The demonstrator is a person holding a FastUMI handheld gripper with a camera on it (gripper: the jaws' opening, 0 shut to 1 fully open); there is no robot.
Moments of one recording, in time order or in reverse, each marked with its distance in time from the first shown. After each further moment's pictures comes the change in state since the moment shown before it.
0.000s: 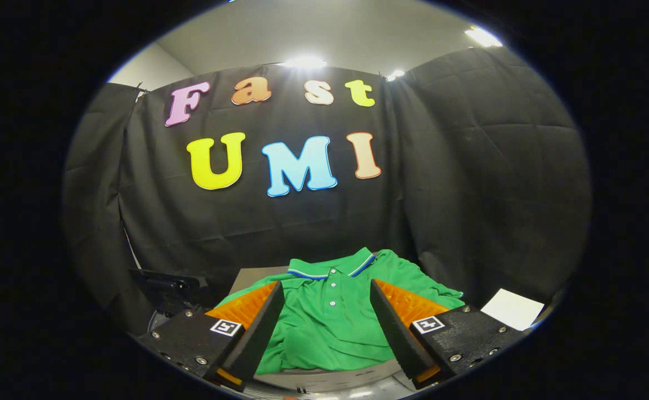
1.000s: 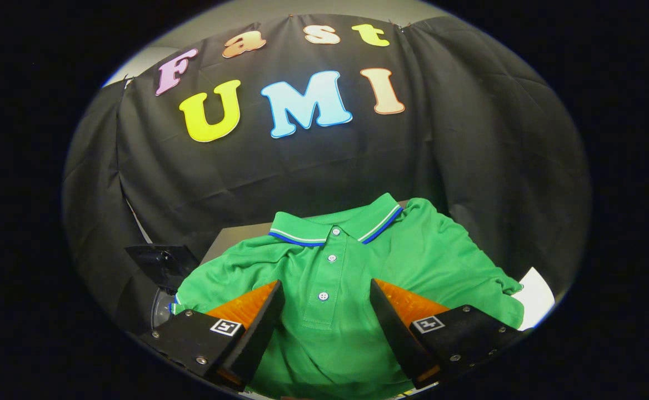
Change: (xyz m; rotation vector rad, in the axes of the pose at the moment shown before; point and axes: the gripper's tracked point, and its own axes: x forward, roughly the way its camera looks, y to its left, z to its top) arm 0.091 -0.009 -0.074 0.046 0.339 0.111
